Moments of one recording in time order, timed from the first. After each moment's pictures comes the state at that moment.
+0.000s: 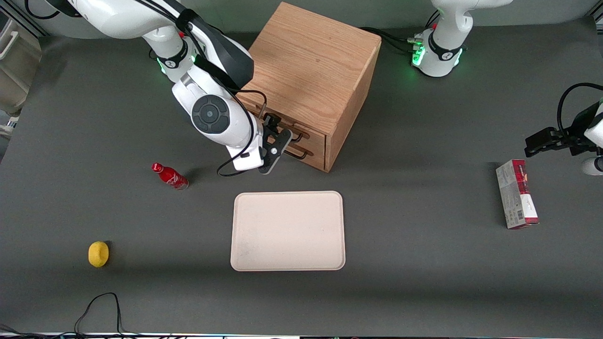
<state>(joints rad) 0.03 0.48 0.70 -1.61 -0.05 1.86 -0.22</state>
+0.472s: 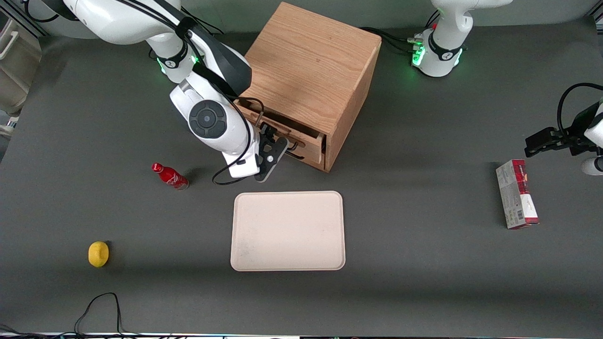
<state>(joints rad) 0.02 0.51 0.69 -1.59 -0.11 1.88 -0.22</state>
